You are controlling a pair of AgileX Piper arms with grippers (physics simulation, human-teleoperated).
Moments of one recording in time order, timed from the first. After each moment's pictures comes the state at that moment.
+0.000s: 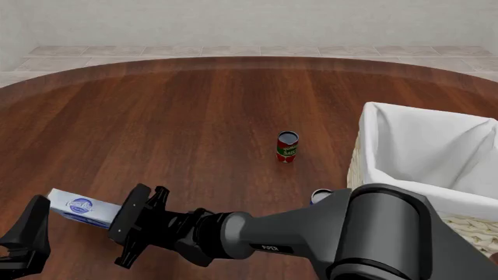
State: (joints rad) left arm 0.05 0.00 -0.01 -0.05 -0.16; right arm 1.12 2.26 -1.45 -0.28 -0.27
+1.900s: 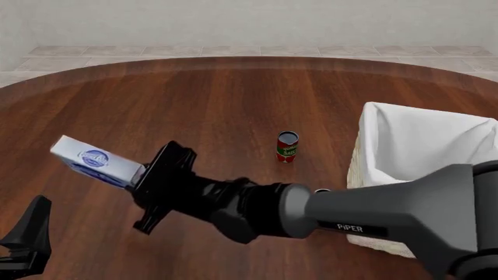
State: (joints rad) left arm 0.04 0.00 -0.01 -0.04 -0.13; right arm 1.05 1.95 -1.23 -0.33 -0.29
